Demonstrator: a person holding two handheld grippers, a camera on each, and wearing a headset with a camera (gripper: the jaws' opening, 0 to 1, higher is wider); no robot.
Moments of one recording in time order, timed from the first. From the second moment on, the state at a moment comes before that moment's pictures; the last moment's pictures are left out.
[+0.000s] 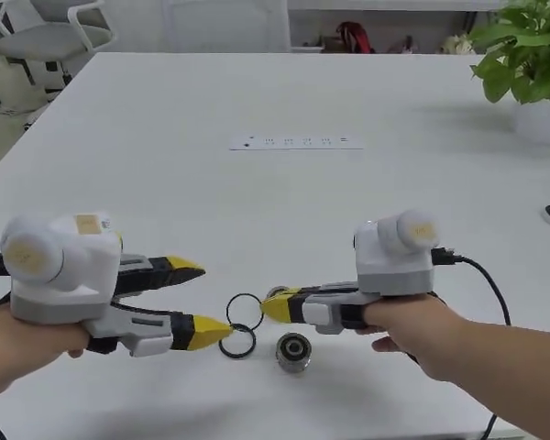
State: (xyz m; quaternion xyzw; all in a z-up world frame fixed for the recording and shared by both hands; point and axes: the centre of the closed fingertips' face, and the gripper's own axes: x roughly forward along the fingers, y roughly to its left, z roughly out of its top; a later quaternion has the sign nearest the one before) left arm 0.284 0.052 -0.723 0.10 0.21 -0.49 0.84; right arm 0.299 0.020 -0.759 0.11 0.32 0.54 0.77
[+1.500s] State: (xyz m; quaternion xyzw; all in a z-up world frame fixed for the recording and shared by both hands) left arm 0.280 0.069 -0.729 0.08 0.22 -0.48 0.85; right arm 0.301 0.021 -0.773 0.08 0.34 0.52 0.78
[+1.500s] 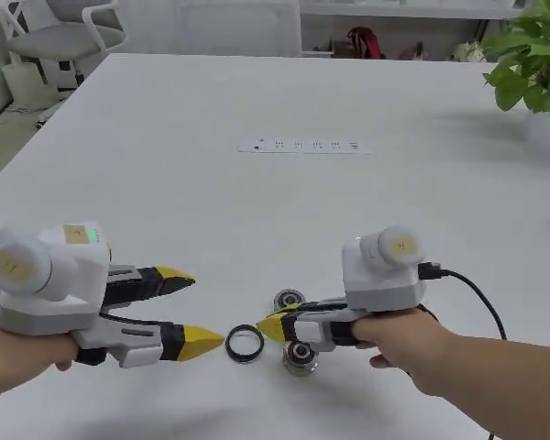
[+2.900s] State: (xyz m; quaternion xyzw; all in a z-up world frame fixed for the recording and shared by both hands) left arm 0.275 0.072 -0.690 0.09 0.19 -0.47 0.86; right arm 0.300 -0.075 -0.700 -0.03 0.18 0.52 0.83
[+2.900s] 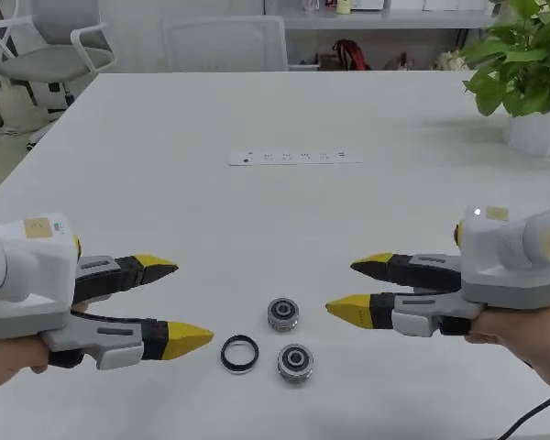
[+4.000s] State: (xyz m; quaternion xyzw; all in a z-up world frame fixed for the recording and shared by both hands) left arm 0.254 0.101 -0.700 0.09 0.20 -0.44 0.87; right arm 0.266 -0.101 -0.729 -0.07 0.20 0.51 0.83
